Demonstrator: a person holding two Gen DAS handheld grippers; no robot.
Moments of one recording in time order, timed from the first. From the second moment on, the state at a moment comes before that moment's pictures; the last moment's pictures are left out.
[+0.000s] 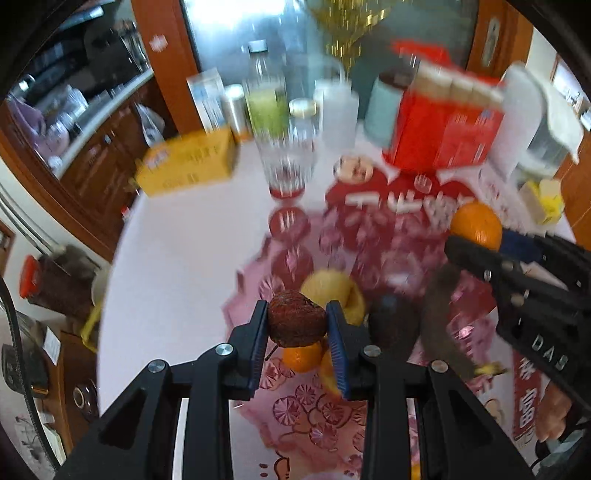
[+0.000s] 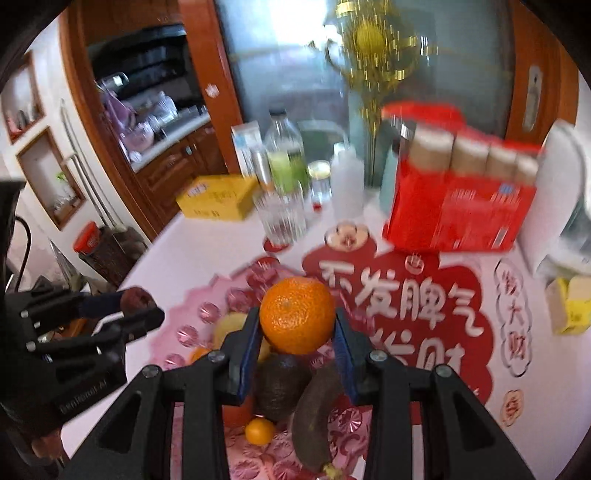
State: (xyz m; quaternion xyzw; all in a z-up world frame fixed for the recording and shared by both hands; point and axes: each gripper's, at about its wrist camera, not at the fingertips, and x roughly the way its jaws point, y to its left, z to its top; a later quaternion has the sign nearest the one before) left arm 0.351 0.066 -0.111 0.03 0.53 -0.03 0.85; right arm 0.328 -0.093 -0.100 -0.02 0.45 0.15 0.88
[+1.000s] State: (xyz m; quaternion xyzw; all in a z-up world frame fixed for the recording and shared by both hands) left arm 0.337 0.076 -0.111 0.03 0.50 -0.03 0.86; right arm 0.327 -0.083 -0.119 -0.01 0.48 0.17 0.86
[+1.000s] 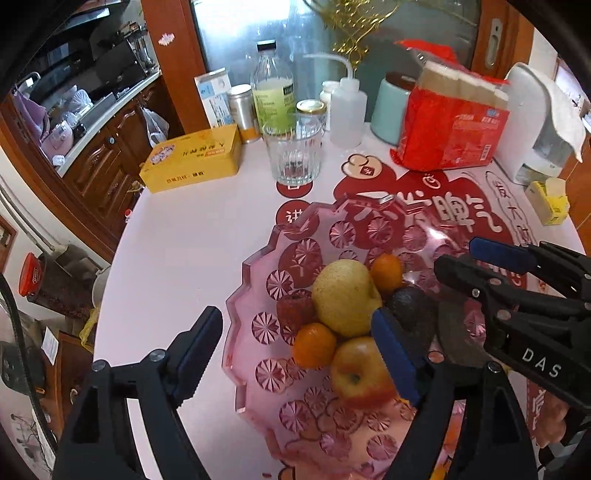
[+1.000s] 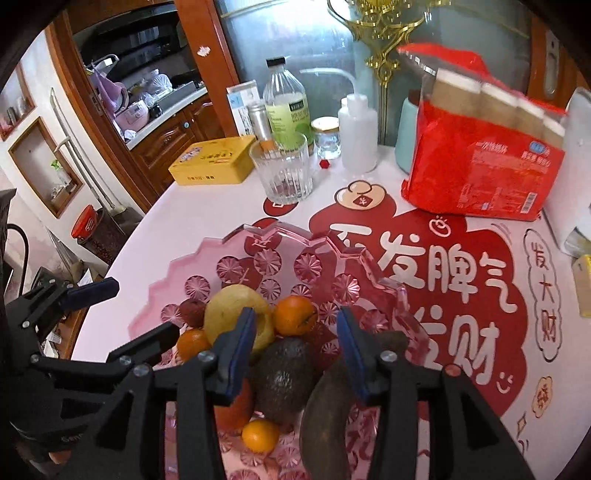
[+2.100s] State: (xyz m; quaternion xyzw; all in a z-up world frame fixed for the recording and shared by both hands) left arm 0.171 0.033 0.060 0.07 0.38 -0.05 0.92; right arm 0.155 -0.123 0.059 -0.02 0.35 0.17 0.92
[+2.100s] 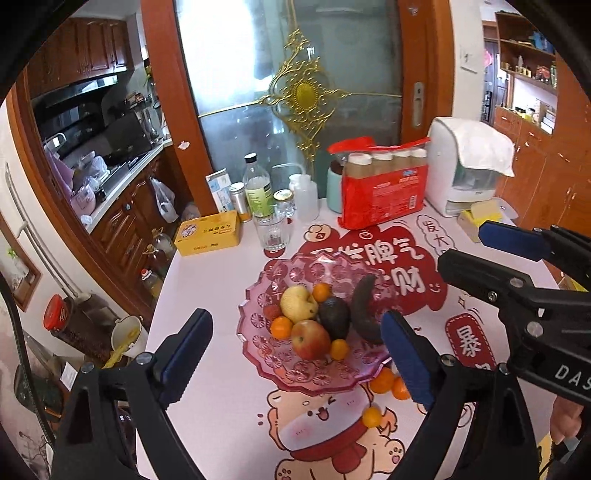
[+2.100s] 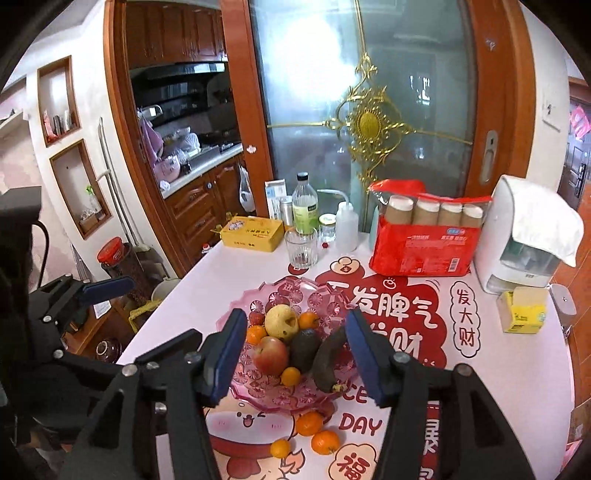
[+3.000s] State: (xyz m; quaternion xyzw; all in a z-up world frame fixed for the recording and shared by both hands) left arm 0.102 -0.001 -0.010 0.04 0.38 -0.10 0.92; right arm 0.079 -0.187 0.001 0.02 0.36 0.12 0.92
